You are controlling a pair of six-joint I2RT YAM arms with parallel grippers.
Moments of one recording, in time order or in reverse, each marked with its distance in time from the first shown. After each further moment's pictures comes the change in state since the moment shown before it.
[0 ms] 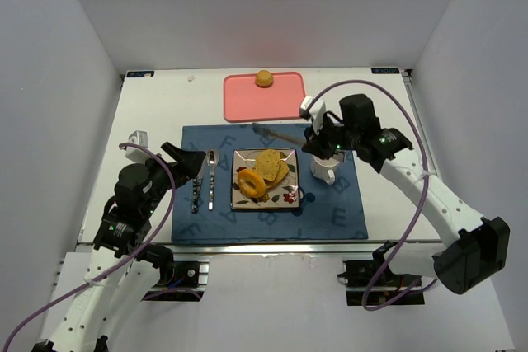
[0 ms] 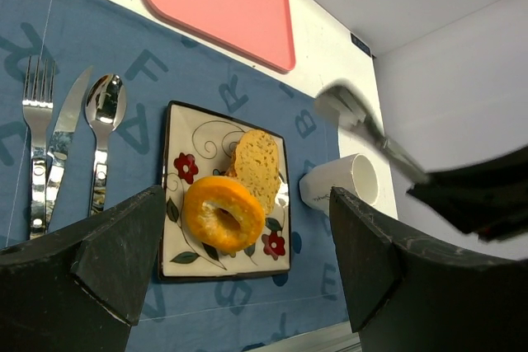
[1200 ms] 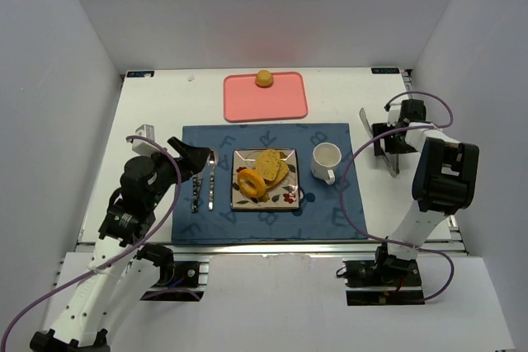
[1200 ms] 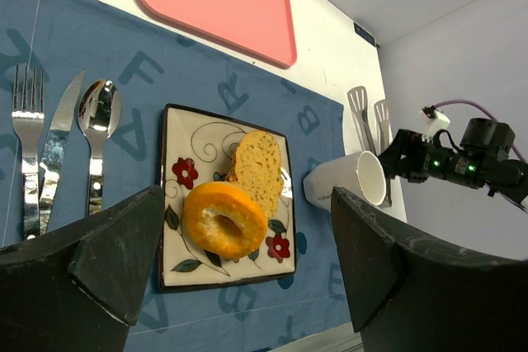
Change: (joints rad) left arm 0.000 0.079 0.000 0.069 0.027 0.030; right arm -0.711 0.606 0.011 0.214 0.427 0.189
